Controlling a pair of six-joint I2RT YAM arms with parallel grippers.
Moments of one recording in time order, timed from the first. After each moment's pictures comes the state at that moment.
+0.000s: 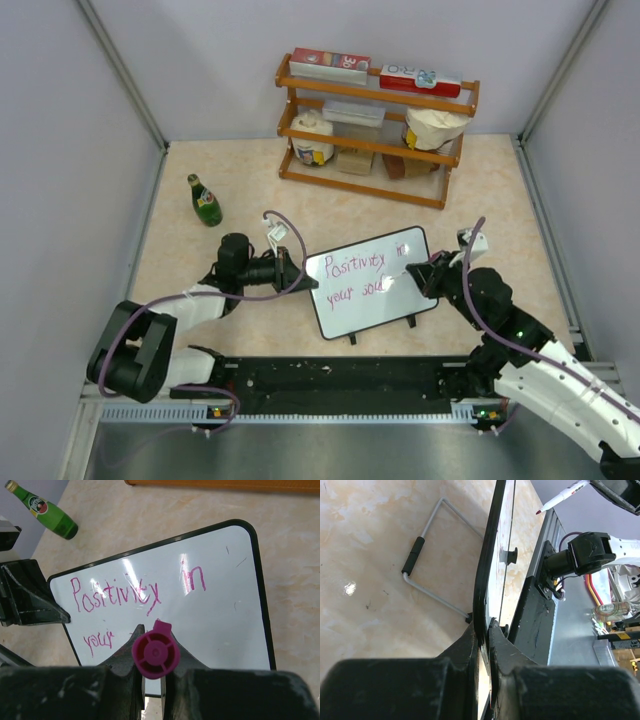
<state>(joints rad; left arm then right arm) -0.34 1.29 0.38 0.51 0.96 -0.51 0.73 0.45 0.45 -0.25 0.24 0.56</state>
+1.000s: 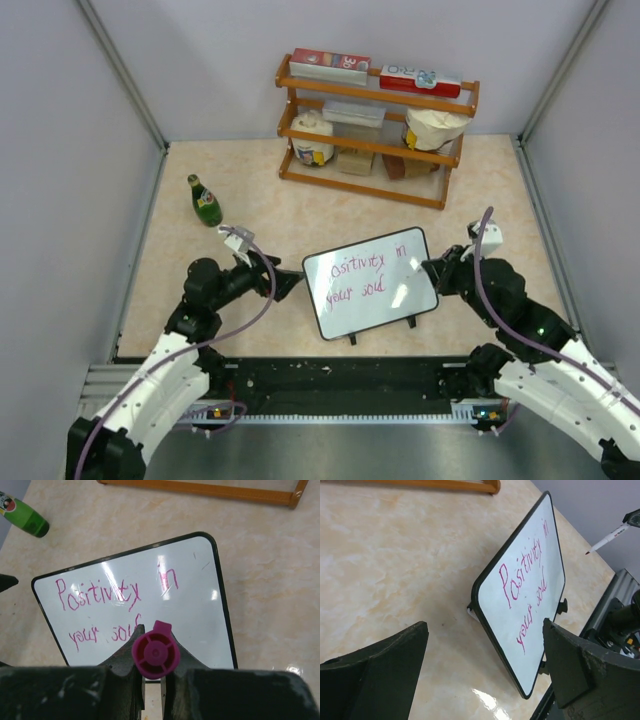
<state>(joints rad) -0.34 0.69 0.31 0.22 0.56 -0.38 0.73 0.46 0.62 -0.51 0.30 0.51</state>
